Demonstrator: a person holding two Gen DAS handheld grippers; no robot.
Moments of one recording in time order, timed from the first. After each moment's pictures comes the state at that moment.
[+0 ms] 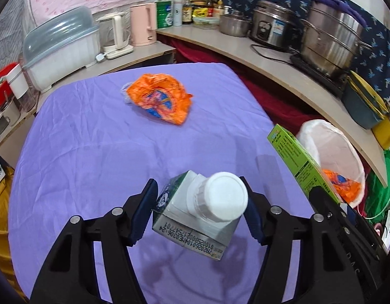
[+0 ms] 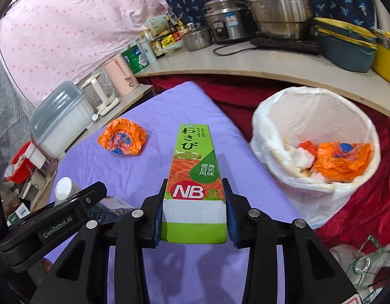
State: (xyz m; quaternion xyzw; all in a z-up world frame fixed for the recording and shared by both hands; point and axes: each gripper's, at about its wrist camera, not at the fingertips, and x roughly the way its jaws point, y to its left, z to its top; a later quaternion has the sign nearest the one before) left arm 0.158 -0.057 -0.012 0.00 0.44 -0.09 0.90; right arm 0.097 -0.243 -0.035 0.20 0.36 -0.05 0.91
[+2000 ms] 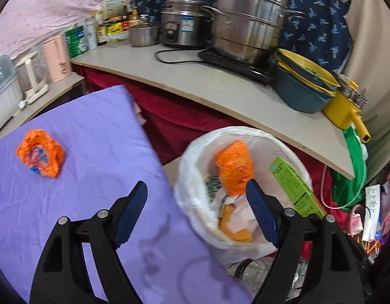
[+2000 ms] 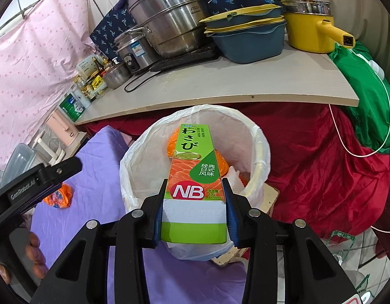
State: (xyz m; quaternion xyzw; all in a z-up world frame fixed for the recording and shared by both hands) left arm 0.180 -0.245 -0.004 0.05 0.40 -0.23 0.88; right arm 0.047 -0.434 -0.059 0.28 0.32 -0.19 0.88
